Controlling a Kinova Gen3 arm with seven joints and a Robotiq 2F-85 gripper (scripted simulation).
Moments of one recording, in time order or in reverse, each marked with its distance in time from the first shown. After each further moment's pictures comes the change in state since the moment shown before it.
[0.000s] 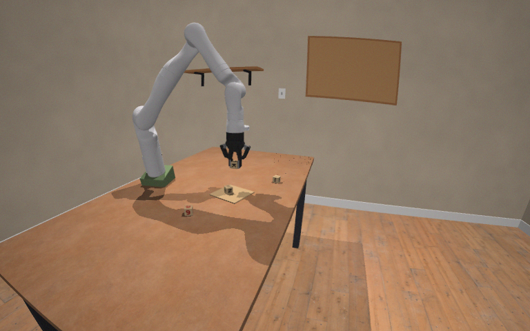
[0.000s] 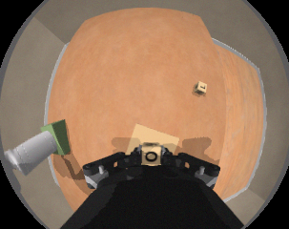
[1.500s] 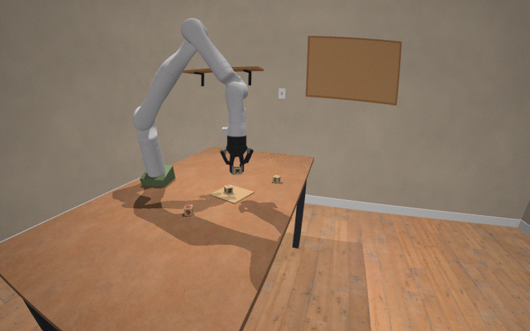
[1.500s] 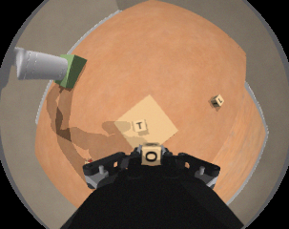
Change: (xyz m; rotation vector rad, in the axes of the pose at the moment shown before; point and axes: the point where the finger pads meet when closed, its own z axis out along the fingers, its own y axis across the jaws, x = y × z) arm -0.066 0.031 0.002 0.000 0.006 -0.565
